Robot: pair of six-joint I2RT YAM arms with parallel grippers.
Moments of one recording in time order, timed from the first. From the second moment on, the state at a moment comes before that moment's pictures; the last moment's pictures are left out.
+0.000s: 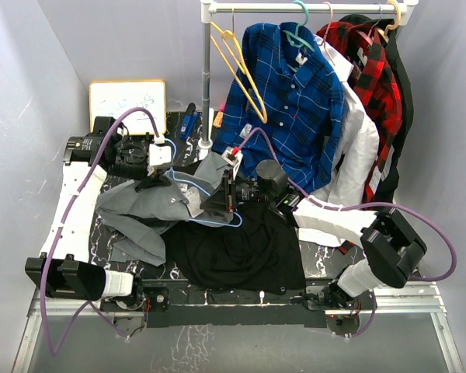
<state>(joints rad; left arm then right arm) -0.08 1.33 1.52 -1.42 0.88 1.31 0.79 1.47 0.87 0.53 -0.66 0.58</state>
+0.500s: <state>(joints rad) -0.12 1.33 1.53 -1.52 0.98 1.36 0.63 1.07 0.85 0.37 -0.59 0.56</state>
